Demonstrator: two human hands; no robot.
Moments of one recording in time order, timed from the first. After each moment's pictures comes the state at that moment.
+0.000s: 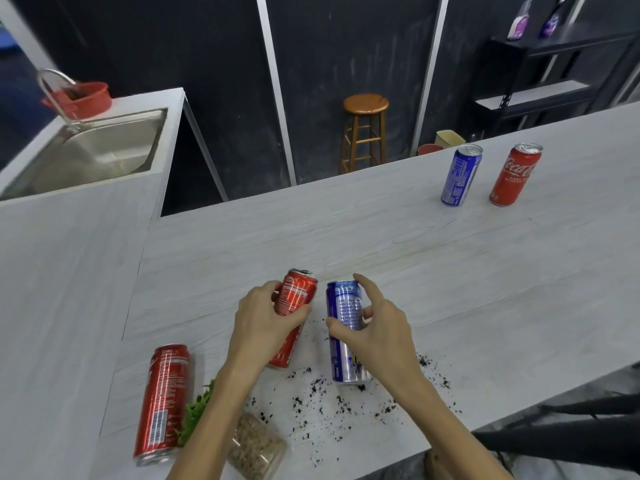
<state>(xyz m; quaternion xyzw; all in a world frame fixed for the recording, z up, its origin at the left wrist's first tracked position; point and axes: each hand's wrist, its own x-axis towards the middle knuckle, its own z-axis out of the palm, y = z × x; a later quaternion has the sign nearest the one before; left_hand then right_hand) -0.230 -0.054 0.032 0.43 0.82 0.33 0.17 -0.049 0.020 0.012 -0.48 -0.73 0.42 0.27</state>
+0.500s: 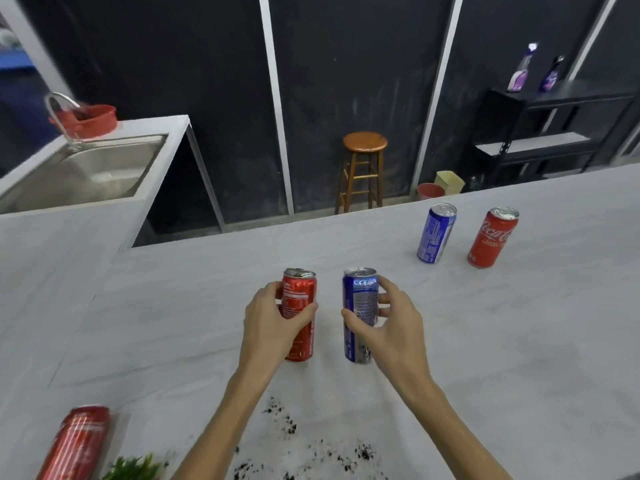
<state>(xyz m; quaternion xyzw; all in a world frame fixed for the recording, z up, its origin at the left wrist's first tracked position) -0.179 0.075 0.038 0.35 0.81 0.44 0.14 -0.001 0.163 0.034 -0.45 -0.72 0.40 0.36</state>
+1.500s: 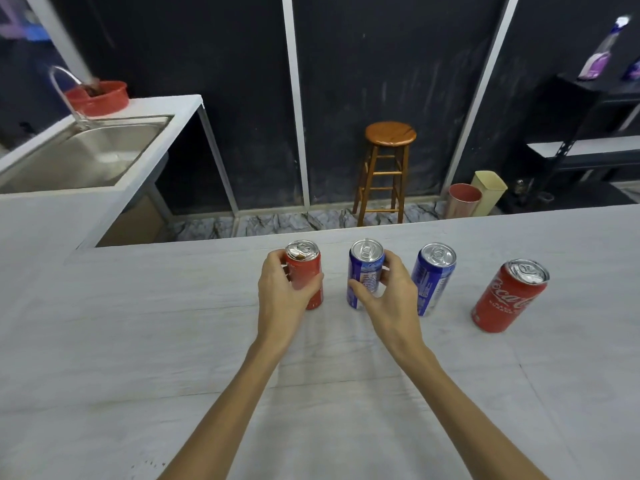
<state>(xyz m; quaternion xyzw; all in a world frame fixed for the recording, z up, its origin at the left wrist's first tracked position) -0.164 0.286 0.018 0.28 0.80 0.52 0.07 -0.026 0.395 0.003 -0.41 -0.73 0.42 0.34</state>
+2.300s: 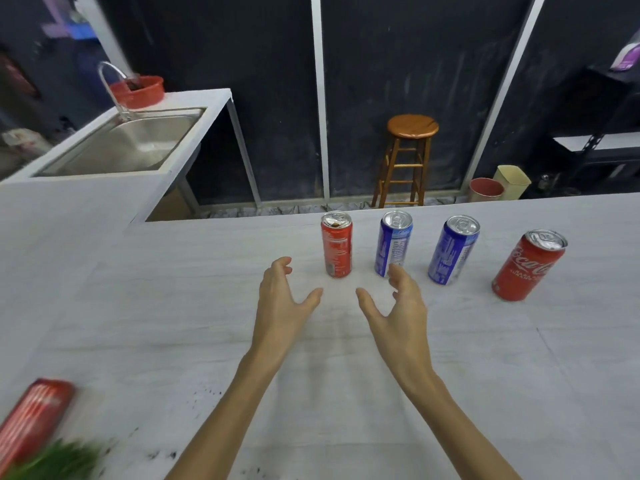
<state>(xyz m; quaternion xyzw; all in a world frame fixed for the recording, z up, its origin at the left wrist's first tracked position) -0.145 0.179 0.022 0.28 0.85 0.43 0.09 0.005 0.282 0.010 -0.42 -0.73 0.43 0.33</state>
